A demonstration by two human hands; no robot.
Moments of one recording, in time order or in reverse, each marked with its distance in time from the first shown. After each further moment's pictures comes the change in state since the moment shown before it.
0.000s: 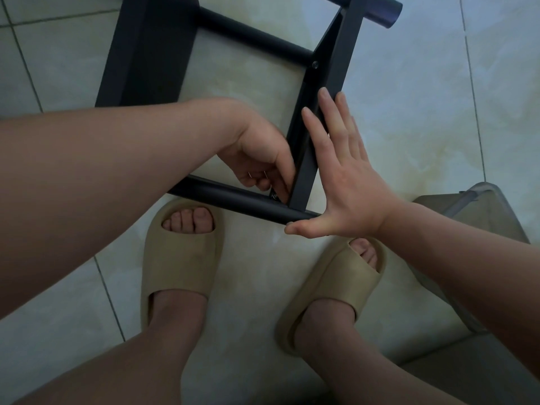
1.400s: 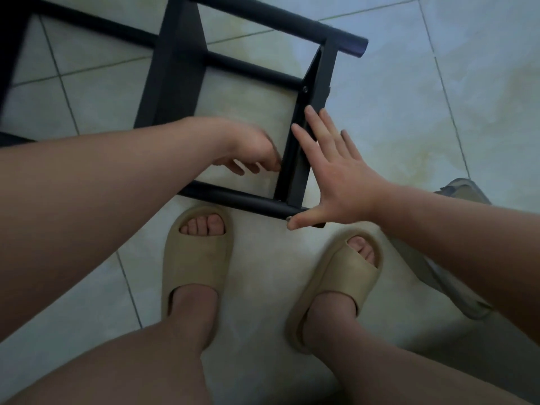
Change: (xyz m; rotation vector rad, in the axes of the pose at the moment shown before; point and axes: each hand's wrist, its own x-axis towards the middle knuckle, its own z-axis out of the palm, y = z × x) left_hand -0.032 -0.005 0.009 0.049 0.574 -0.004; right_hand 0.001 -0.017 -0.035 -0.117 -0.273 0.127
